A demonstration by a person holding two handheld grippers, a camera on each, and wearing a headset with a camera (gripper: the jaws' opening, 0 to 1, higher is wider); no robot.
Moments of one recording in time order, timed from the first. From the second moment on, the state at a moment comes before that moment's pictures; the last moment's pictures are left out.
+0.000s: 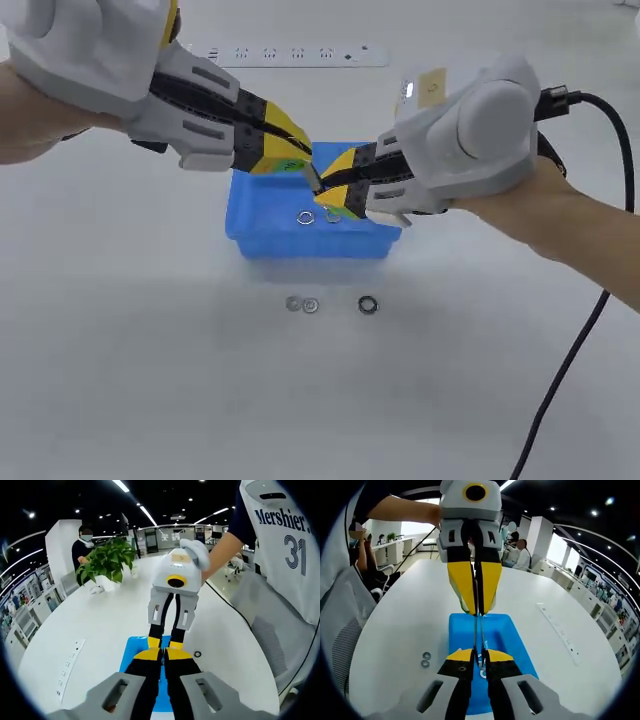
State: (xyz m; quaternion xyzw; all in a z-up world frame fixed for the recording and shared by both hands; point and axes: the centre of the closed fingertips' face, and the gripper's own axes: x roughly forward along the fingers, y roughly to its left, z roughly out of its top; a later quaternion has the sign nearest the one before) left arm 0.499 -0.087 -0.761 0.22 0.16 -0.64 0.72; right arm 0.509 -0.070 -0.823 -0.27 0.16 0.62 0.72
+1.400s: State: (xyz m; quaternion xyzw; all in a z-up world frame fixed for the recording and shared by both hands) left arm 0.490 -0.087 -0.744 0.19 0.13 -0.64 0.73; right arm 0.487 -0.071 -0.802 -0.23 0.16 0.63 0.73
